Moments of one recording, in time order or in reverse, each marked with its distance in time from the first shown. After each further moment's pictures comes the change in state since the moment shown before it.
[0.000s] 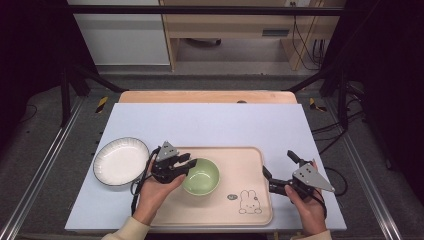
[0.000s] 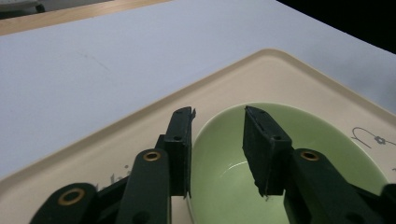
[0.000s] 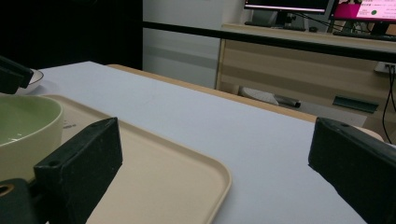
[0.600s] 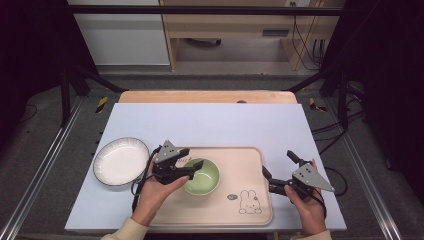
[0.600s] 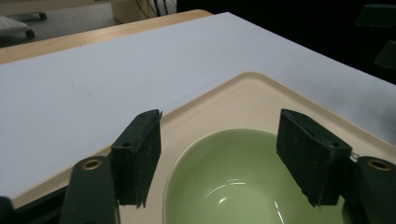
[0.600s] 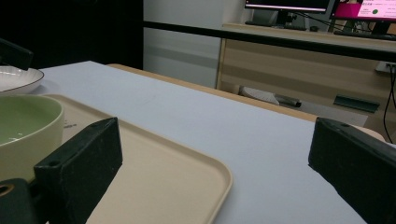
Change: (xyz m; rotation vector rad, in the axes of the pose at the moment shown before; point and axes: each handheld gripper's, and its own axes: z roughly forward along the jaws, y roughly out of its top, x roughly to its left) left arm -0.007 0.007 -0.005 -0.091 -0.045 0.020; right arm 0.000 0.000 0.001 0.000 0.002 0.000
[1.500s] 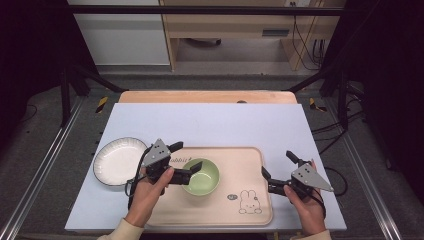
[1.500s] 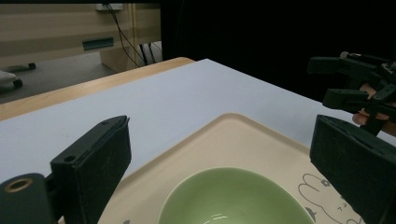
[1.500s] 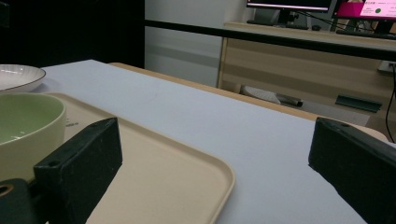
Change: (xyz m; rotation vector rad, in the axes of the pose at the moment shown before) left arm -0.002 0.011 -0.023 -0.171 -0.067 0.046; right arm 0.001 -0.001 0.001 0.005 0.005 -0.004
